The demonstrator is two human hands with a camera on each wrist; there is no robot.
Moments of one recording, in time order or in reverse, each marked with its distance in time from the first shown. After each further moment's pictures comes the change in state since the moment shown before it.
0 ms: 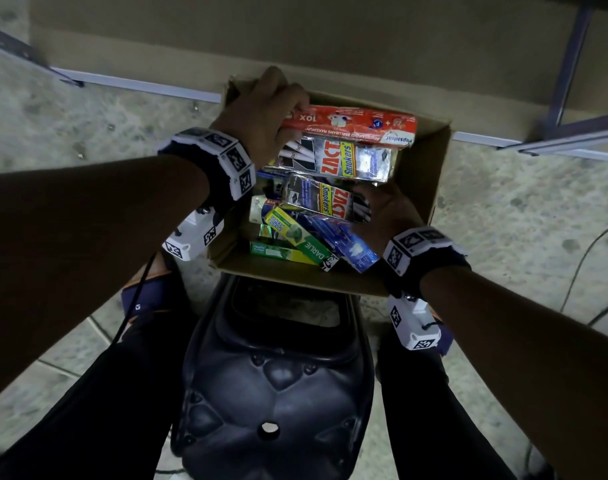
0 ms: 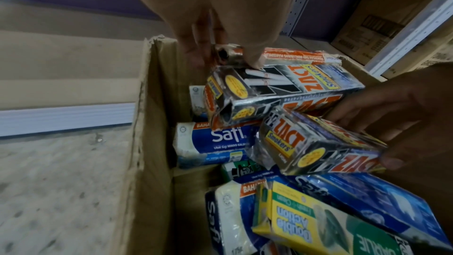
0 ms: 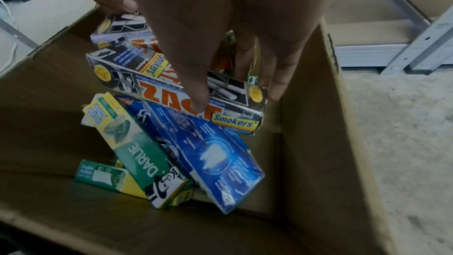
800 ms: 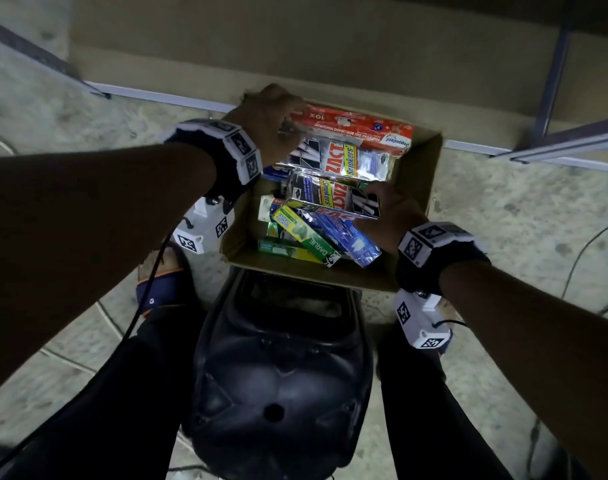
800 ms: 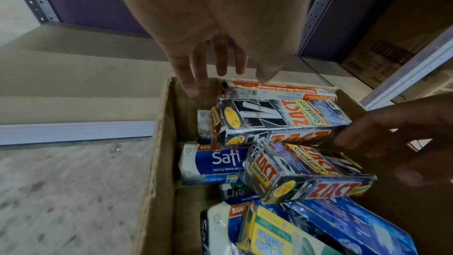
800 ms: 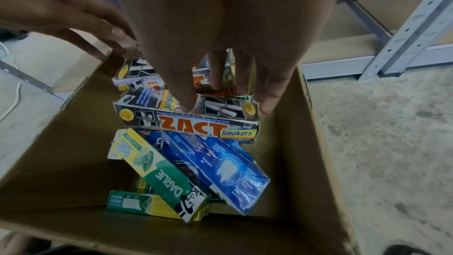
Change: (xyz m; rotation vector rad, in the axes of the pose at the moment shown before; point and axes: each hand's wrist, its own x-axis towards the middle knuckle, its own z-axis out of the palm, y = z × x) left_hand -0.006 0.001 -0.017 0.029 -0.060 -0.122; right_hand -0.027 -0.012 -0.029 0.088 -0.041 0.050
